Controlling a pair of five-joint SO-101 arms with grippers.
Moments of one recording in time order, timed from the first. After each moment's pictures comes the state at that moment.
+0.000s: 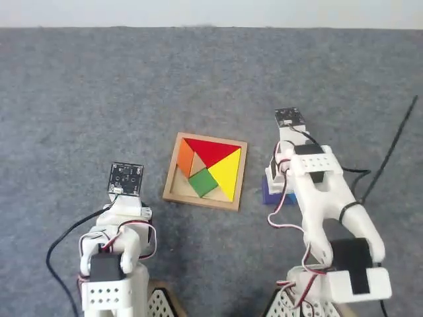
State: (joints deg) left arm -9.7 -103.2 97.1 72.0 -3.9; right arm -9.3 -5.1 40.5 55.1 1.3
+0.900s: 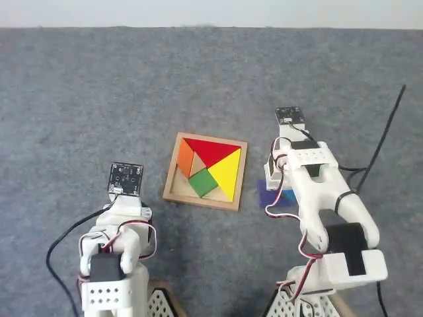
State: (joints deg) left arm -9.7 -103.2 97.1 72.0 -3.9; right arm -9.6 1.7 37.4 53.0 -2.0
